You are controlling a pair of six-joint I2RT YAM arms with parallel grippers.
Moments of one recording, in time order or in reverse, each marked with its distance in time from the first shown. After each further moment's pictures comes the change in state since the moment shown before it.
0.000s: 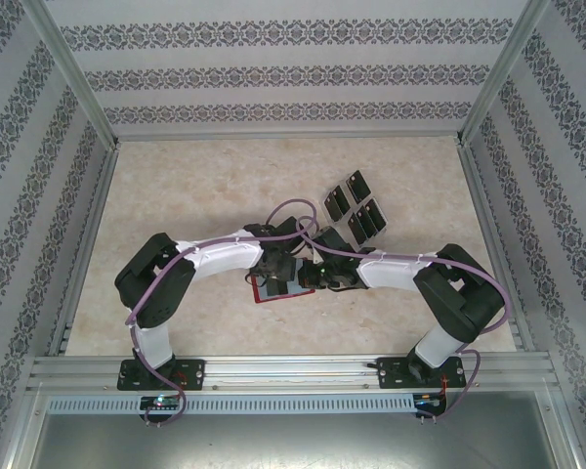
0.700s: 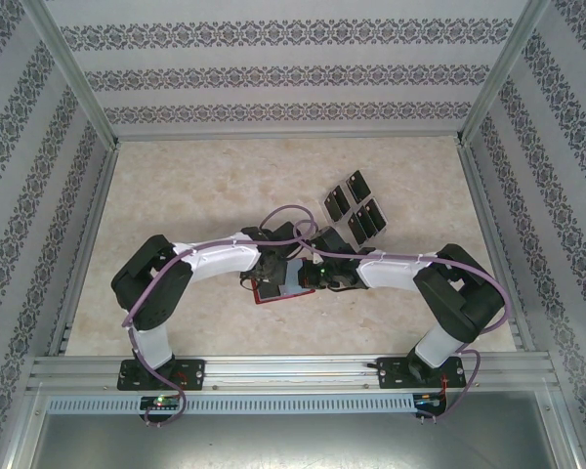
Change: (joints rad) left arm 0.000 -0.027 -0.045 -0.034 -0.078 0.002; right arm 0.000 0.000 0.000 0.000 0.001 0.000
